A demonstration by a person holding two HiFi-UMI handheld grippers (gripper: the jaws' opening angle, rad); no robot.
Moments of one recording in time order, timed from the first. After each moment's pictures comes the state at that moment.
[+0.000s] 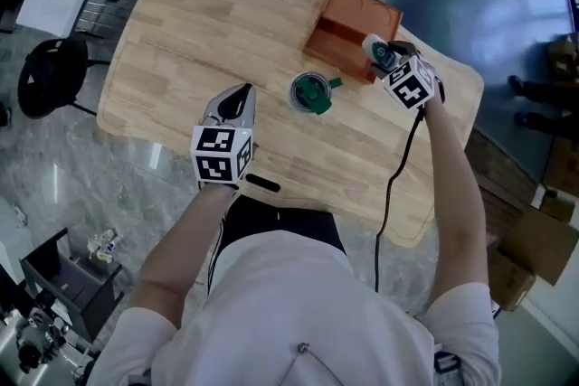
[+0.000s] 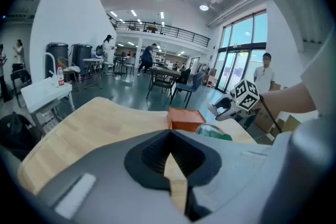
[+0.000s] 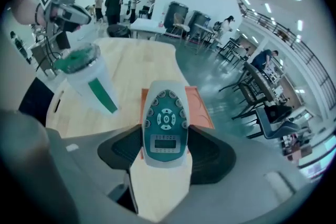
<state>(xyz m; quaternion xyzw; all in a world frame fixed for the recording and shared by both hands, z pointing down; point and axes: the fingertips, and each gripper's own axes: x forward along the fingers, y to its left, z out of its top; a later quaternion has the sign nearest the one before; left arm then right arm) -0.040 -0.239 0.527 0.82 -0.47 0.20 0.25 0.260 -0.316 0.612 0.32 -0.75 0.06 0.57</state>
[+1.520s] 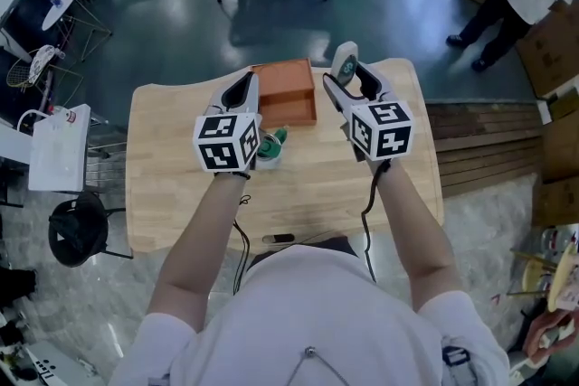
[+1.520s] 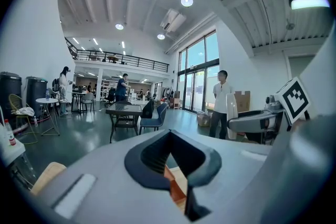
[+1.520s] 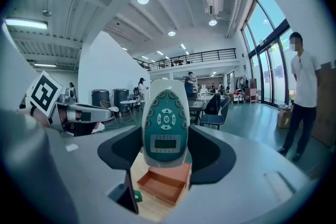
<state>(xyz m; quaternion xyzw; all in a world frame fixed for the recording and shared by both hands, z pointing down) 0.141 -0.288 0.288 0.94 -0.32 0.10 0.08 0.294 -0.210 0.299 0.70 -0.70 0.12 0.08</state>
